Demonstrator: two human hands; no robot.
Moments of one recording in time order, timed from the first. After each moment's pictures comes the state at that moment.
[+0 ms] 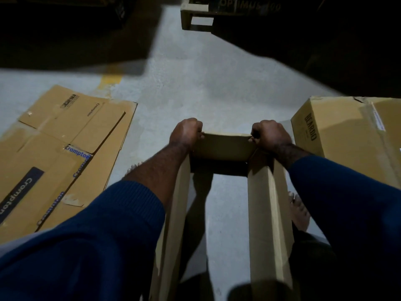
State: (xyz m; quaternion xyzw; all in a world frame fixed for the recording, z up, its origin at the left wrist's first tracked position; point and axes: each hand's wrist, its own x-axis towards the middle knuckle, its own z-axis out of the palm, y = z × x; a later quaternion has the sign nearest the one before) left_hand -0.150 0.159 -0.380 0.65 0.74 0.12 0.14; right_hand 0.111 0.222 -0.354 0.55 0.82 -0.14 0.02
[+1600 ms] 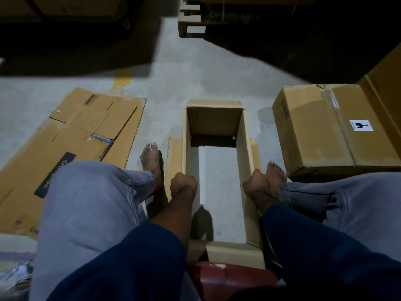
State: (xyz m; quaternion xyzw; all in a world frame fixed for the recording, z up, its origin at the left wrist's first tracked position) left_hand -0.064 -0.099 -0.321 0.28 0.89 0.04 0.35; right_hand 0.137 -0.074 -0.230 0.73 0.61 -0.29 0.09
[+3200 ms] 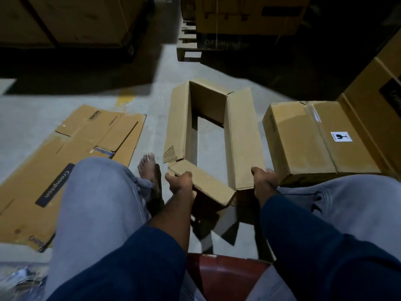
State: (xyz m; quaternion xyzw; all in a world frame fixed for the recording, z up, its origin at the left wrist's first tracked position) left_hand -0.041 -0.113 -0.288 -0.04 0.76 0.50 0.41; right_hand 0.212 -0.008 -0.406 0.84 0.31 -0.36 -0.26
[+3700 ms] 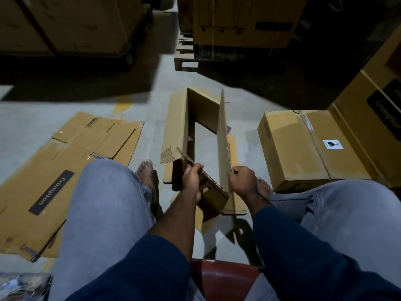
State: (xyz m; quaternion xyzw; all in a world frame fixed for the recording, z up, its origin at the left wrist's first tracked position) left_hand -0.018 -0.094 -0.272 0.06 0.63 0.50 0.60; right_hand 0.140 -0.064 -0.264 0.67 0.65 -0.32 -0.18
